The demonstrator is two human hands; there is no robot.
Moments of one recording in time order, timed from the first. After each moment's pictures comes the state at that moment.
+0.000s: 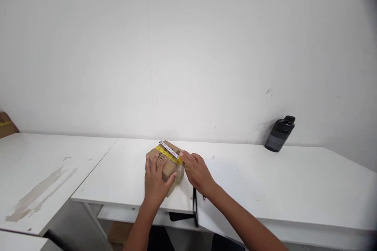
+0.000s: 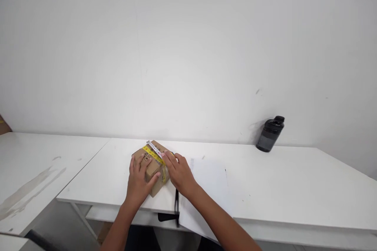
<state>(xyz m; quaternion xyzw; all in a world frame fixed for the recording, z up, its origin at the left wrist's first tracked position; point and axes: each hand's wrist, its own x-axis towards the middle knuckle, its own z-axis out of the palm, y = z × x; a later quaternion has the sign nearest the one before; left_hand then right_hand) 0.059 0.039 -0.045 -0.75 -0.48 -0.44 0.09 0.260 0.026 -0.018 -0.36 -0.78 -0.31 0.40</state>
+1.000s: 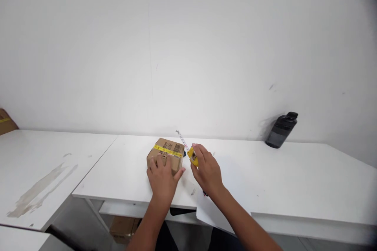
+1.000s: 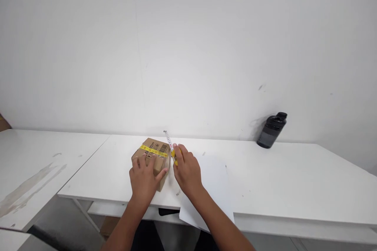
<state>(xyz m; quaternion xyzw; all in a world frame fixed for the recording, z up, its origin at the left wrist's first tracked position) 0.099 0.007 -0.006 -0.73 -0.60 -0.30 0.13 0.260 0.001 -0.002 -0.51 -0.69 -0.27 0.42</state>
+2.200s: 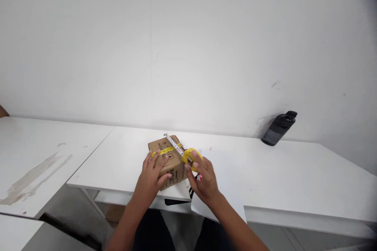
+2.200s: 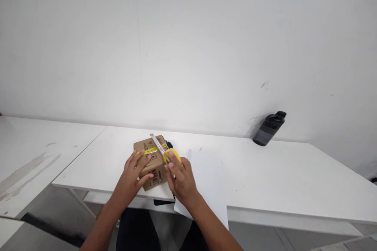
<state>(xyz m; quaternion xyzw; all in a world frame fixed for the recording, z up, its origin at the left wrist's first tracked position) 0.038 0.017 -0.038 -0.83 -0.43 -0.35 0.04 0.255 -0.018 -0.031 -0.35 -0.72 -0.25 0.55</state>
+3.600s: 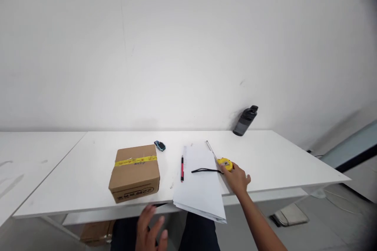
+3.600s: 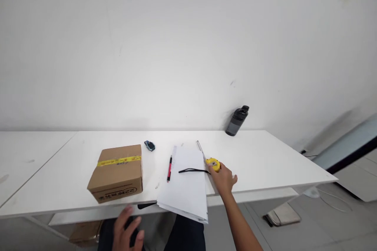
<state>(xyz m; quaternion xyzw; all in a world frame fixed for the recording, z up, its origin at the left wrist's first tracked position) 0.063 -0.059 -0.168 -0.82 -0.32 -0.47 0.06 0.480 -0.035 -0.139 -0.89 -0.32 -0.01 0.33</state>
